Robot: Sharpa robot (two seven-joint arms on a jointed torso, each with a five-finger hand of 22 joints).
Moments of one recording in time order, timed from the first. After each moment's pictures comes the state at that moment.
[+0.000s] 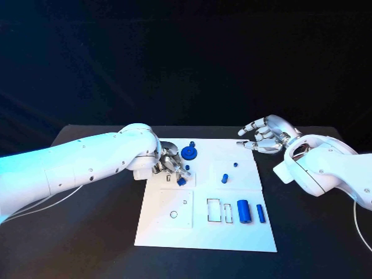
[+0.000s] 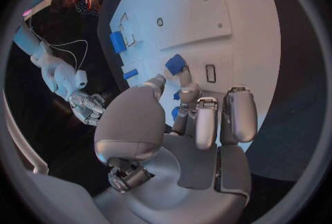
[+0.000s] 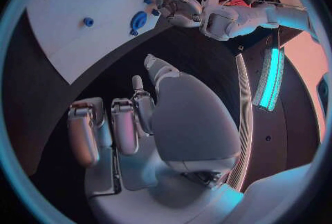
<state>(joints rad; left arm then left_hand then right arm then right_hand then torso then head) 1.27 -0.65 -0.05 1.32 -1.00 0.26 -0.51 1.15 -0.06 0.22 0.28 0.05 0.81 0.09 0.72 0.62 1.18 0.02 1.19 0.97 1.46 -0.04 1.56 1.31 0.08 1.39 0.06 1.43 1.25 1.34 -0.84 -0.15 1.59 -0.86 -0.52 -0.15 1.43 -0.18 0.28 0.20 0.19 0.89 0.16 0.17 0.47 1.40 0.08 1.36 1.31 1.47 0.01 1.54 1.31 0.01 1.47 0.11 1.56 1.31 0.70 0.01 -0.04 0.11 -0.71</state>
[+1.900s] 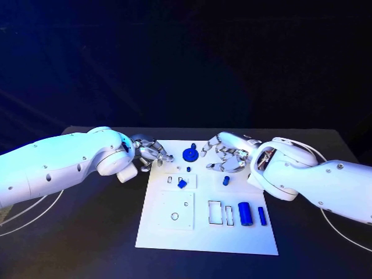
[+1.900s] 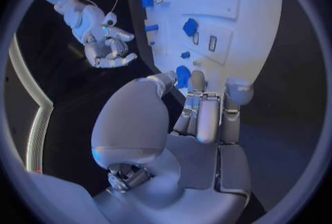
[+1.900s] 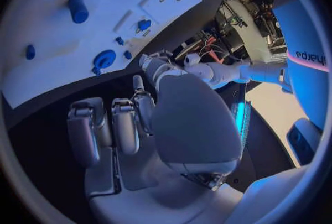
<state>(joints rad) 1.27 -0.88 -0.05 1.44 -0.65 -0.04 -0.34 1.26 -0.14 0.51 0.25 0.05 0.67 0.17 0.57 0.62 0.93 0.09 0.93 0.65 1.47 0.02 1.44 1.31 0.12 1.21 0.11 1.25 0.92 1.32 -0.65 -0.17 1.52 -1.27 -0.29 -0.02 1.45 -0.21 0.42 0.14 0.18 0.91 0.15 0.19 0.44 1.40 0.07 1.36 1.31 1.47 0.00 1.54 1.31 0.01 1.47 0.11 1.57 1.31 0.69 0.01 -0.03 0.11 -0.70</state>
